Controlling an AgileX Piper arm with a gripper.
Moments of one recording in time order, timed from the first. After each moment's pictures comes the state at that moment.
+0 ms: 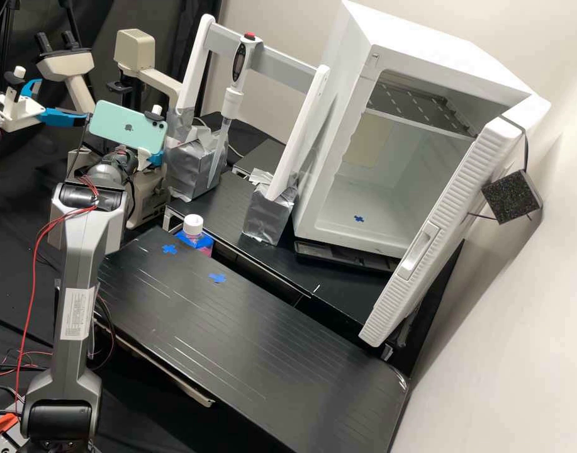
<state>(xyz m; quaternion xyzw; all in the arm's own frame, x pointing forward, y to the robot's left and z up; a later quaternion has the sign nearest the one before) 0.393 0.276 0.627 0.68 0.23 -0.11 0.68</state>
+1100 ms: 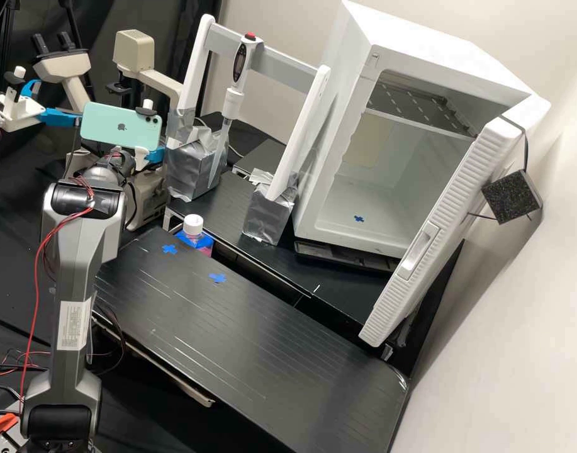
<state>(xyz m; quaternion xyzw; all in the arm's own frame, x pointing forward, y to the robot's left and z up) 0.360 0.271 0.658 0.65 0.24 -0.07 0.72</state>
